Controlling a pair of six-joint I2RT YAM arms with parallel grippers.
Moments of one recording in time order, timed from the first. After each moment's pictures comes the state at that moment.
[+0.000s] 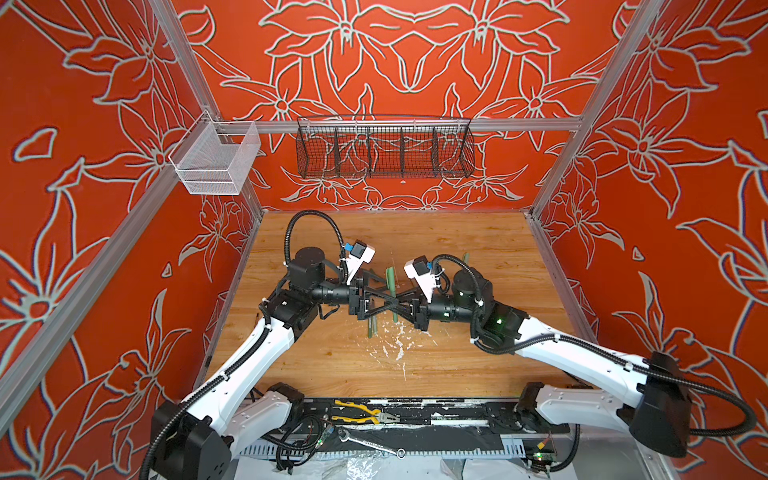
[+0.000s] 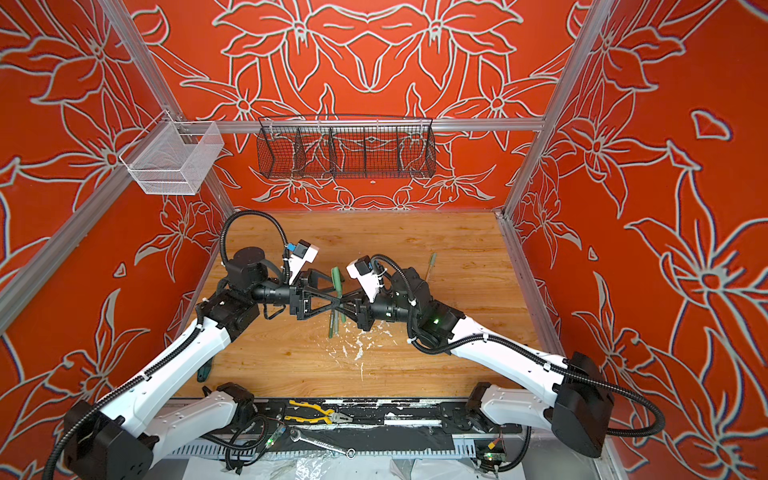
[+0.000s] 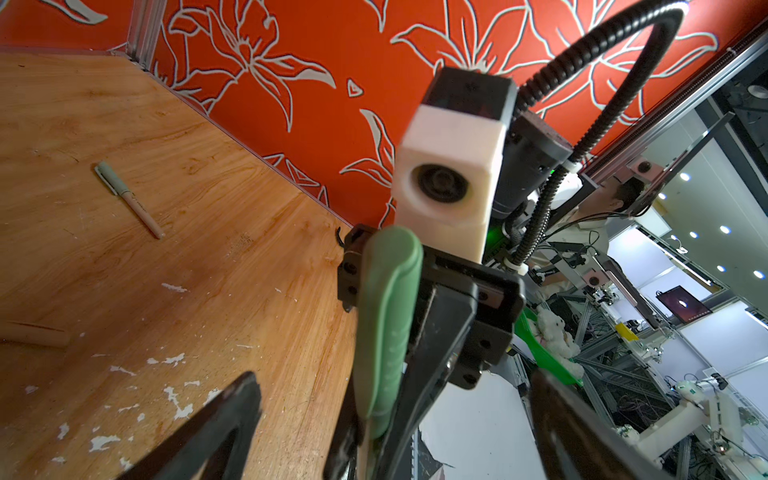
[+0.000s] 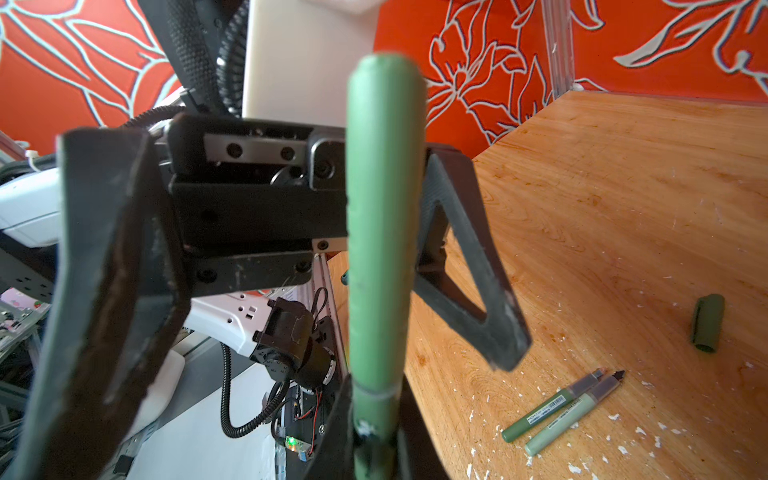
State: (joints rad) left arm -0.34 1.04 0.83 -0.02 1.13 -0.43; right arm 0.88 1.17 0.83 0.16 -0.49 0.42
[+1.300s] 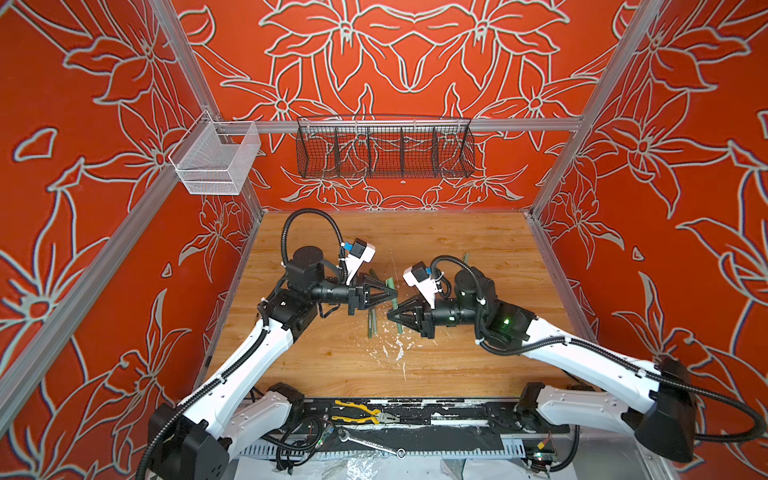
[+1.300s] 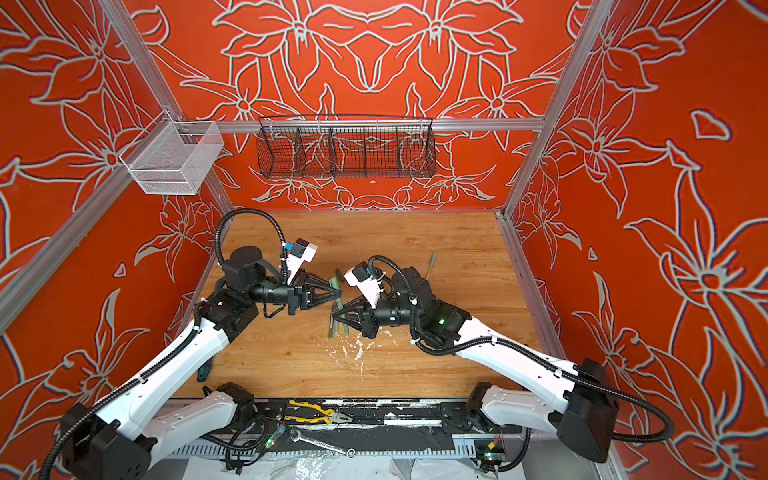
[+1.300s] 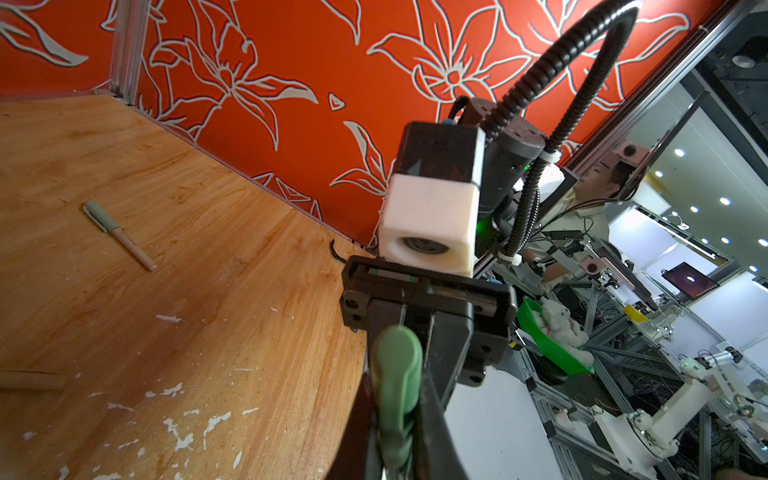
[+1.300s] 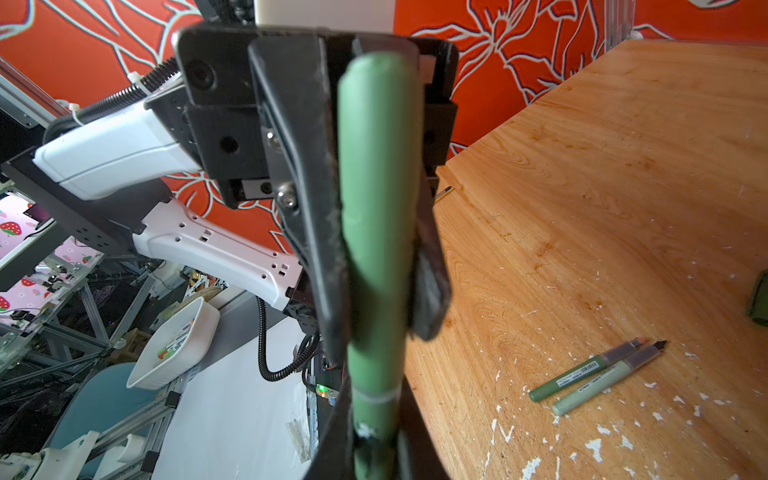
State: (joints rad) left arm -0.38 1.03 0.85 0.01 1.15 -0.39; right arm 0.89 1.12 0.87 -0.01 -0.54 0.38
